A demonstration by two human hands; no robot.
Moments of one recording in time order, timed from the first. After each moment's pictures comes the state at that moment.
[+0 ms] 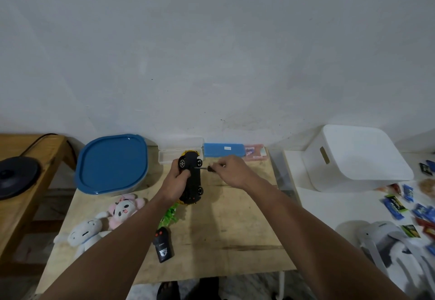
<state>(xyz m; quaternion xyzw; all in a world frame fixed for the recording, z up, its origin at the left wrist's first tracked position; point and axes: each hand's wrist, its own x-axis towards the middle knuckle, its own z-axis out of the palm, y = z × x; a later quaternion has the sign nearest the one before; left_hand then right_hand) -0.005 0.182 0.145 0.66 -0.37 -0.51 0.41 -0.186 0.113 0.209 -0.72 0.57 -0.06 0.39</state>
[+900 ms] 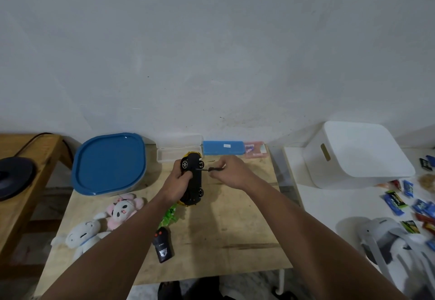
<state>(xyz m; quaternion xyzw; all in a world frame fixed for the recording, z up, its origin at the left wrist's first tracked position) -0.007 0.178 0.142 0.66 -0.37 -0.54 0.38 -0.186 0.112 0.200 -0.69 0.59 -0.05 0.42</state>
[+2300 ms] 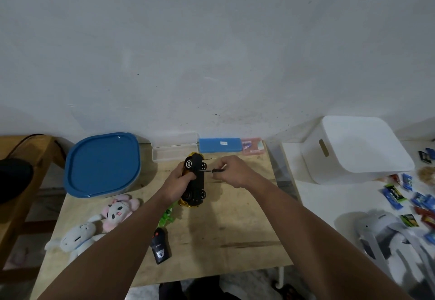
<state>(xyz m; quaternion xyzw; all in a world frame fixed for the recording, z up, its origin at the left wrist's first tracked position) -0.016 0.165 0.129 0.64 -0.36 -0.58 0.35 -0.207 0.093 0.177 -0.67 0.57 -0.05 0.47</state>
